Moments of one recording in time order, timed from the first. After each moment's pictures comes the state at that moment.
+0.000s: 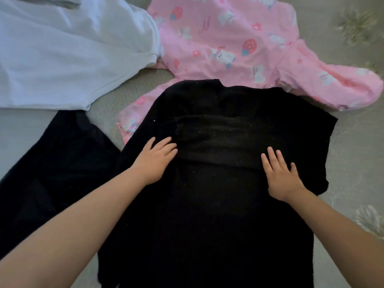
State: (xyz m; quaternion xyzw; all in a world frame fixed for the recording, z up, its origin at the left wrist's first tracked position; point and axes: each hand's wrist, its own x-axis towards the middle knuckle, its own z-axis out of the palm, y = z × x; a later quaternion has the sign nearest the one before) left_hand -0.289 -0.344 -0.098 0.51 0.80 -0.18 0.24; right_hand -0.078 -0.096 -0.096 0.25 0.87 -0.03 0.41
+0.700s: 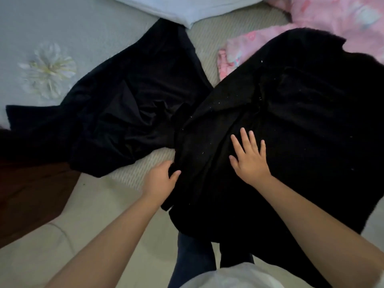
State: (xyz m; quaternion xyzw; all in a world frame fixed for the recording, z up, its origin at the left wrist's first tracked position) left_hand -0.149 -0.566 -0.110 0.00 0.93 0.24 0.30; right_hand -0.125 -0.327 -0.131 0.06 0.95 -0.11 0.29
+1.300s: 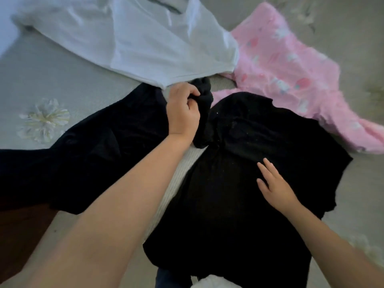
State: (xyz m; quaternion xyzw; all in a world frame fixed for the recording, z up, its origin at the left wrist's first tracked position) left_hand -0.290 -0.405 0.040 0.08 0.83 0.54 -0.12; right_hand -0.101 -0.214 -0.021 0.20 0.93 -0.21 0.22
